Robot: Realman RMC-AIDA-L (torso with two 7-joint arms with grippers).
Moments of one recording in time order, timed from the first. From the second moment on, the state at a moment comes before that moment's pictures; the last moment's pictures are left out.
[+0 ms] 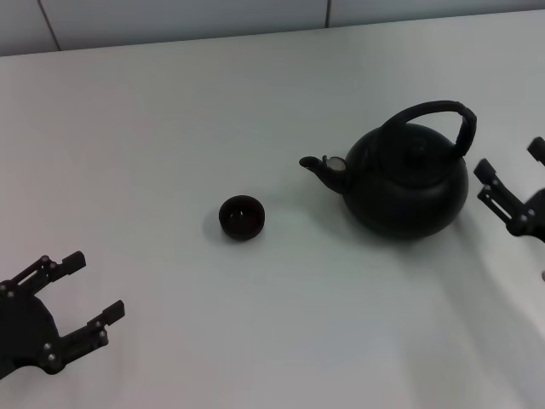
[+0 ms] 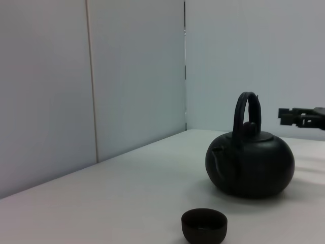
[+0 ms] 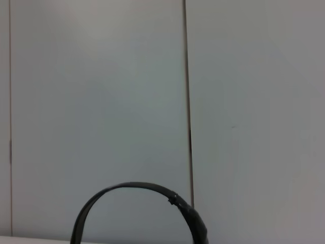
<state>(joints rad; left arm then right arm) -0.18 -2.05 0.69 0.42 1.77 1.63 -0.68 0.20 2.08 0.20 -0.01 -1.95 -1.54 0.30</state>
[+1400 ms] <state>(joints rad) -0.17 -2.06 0.64 0.42 1.77 1.67 -0.68 0.33 2.08 0.21 -0.02 -1.95 -1.39 0.31</state>
